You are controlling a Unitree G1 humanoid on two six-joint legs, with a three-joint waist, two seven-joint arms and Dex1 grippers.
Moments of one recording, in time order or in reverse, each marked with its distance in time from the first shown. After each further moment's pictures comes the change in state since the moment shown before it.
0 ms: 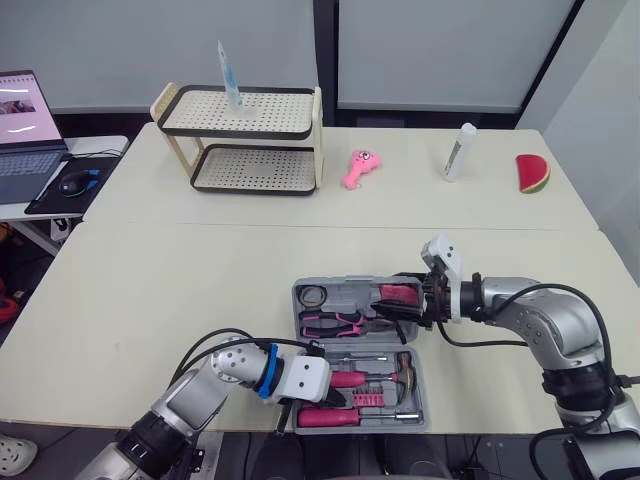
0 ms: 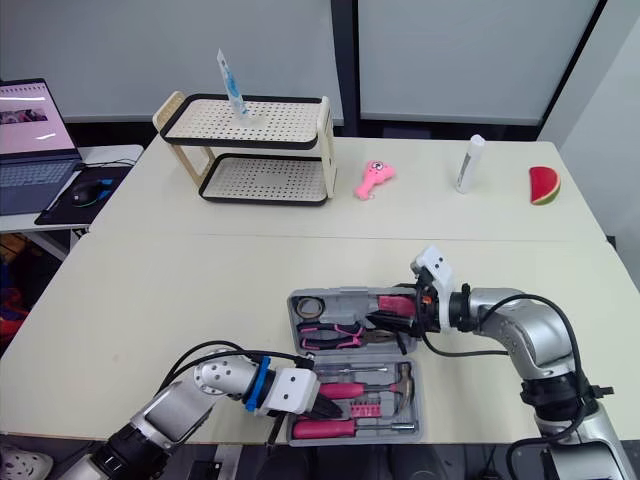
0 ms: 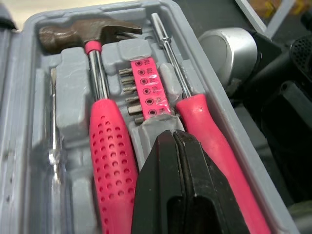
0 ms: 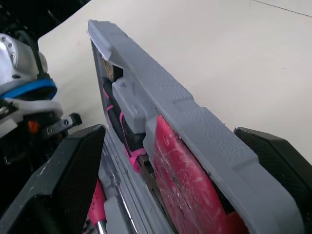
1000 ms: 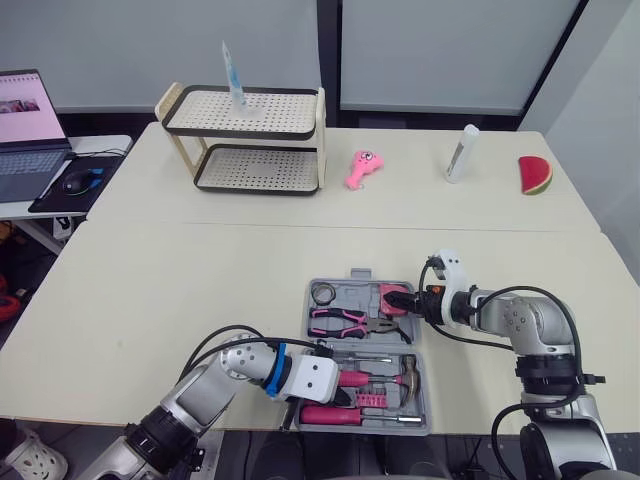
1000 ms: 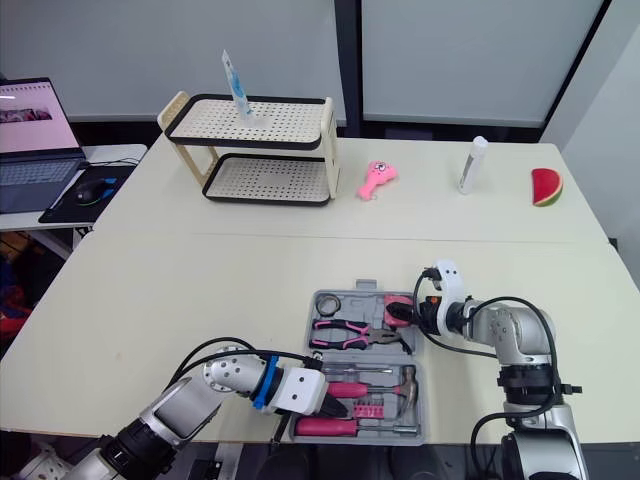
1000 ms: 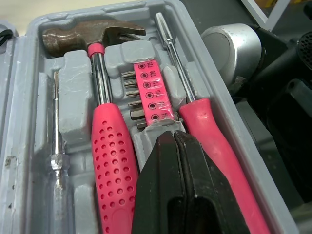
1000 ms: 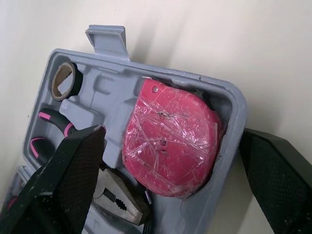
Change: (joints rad) left arm -0.055 -0.030 -0.068 0.009 0.079 -0.005 0.005; right arm -0.072 0.271 -0.228 0.330 -0.010 0.330 -0.355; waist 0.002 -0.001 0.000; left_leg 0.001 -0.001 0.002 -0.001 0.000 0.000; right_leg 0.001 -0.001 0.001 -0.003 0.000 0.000
